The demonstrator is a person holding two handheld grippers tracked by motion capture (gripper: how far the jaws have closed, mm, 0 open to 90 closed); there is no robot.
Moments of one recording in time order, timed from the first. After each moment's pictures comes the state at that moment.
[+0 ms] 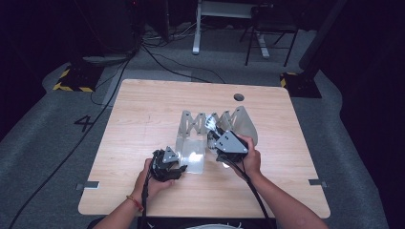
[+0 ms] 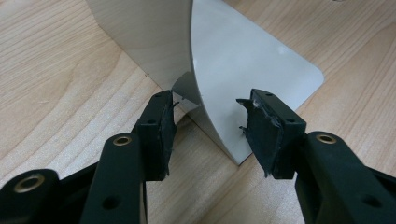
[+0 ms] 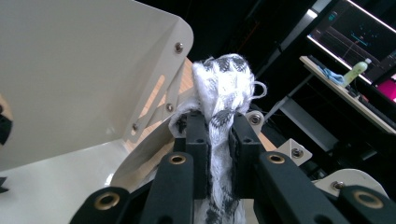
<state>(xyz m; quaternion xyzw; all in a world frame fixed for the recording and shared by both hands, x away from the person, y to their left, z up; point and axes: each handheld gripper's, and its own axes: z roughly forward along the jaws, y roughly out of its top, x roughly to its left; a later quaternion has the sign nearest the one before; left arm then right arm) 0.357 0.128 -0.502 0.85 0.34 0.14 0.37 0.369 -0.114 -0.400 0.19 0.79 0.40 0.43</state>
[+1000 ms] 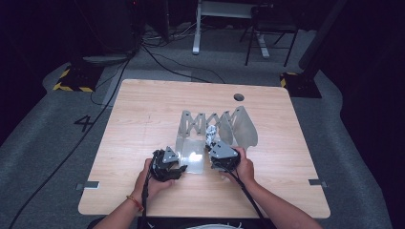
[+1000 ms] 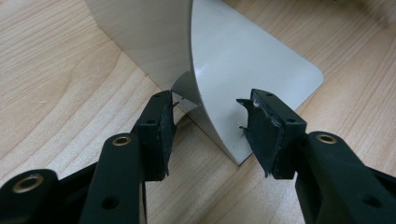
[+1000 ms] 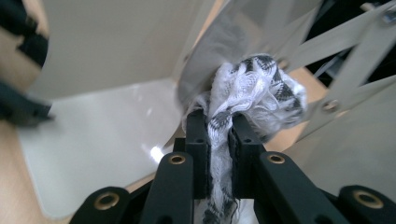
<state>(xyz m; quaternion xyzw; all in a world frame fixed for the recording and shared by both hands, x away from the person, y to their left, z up) 0.357 0.128 -0.502 0.85 0.34 0.14 0.37 0.373 -0.109 -0.453 0.20 0.84 0.37 0.35</state>
